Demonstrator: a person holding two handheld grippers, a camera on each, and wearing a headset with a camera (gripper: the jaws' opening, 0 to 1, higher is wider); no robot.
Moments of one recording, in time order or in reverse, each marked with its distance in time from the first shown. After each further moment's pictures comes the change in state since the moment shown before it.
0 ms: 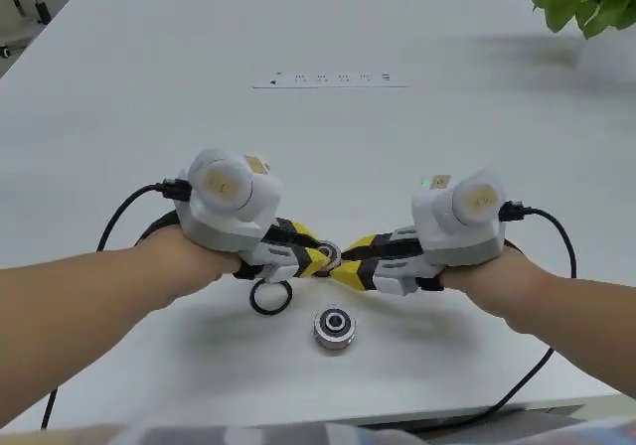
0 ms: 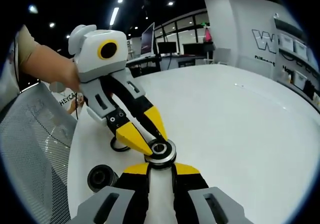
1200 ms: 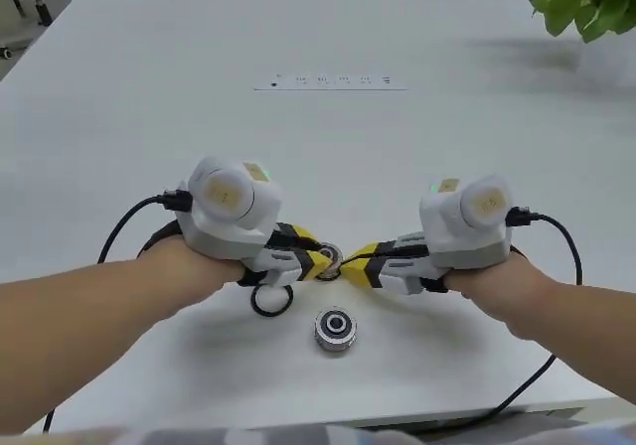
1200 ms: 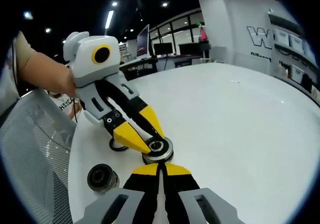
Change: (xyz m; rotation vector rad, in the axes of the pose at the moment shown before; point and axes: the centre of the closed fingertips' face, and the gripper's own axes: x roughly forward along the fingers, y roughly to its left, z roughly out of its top) left arm 0.003 0.001 0.000 -0.016 -0.010 0.034; right arm -0.003 -0.001 -0.003 0.039 -0.010 -0.009
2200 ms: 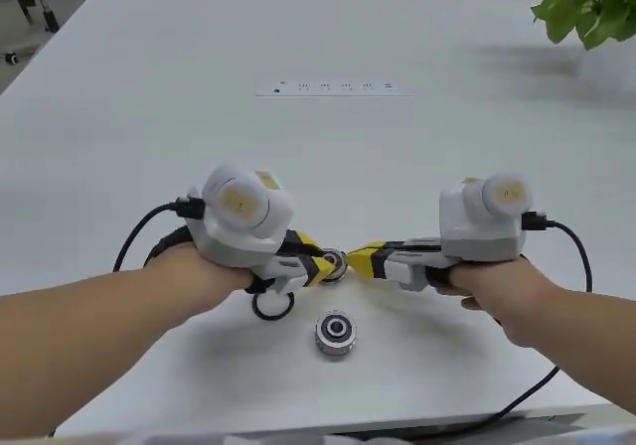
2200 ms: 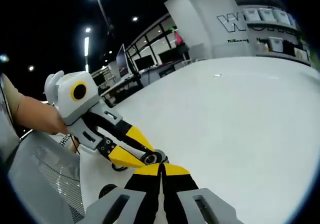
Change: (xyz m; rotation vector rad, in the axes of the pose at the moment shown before) left arm 0.000 -0.004 0.000 0.022 0.035 0.041; right arm -0.010 -0.009 0.014 0.284 -0.120 -0.019
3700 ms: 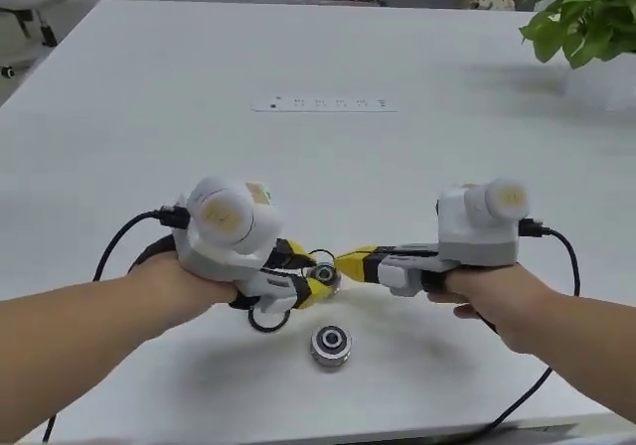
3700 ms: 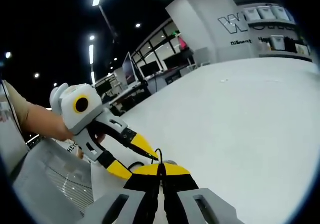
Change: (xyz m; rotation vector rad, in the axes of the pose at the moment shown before) left arm -0.022 -0.017 0.005 0.106 -0.015 -0.072; right arm -0.006 0.020 0.019 0.023 -0.058 0.070
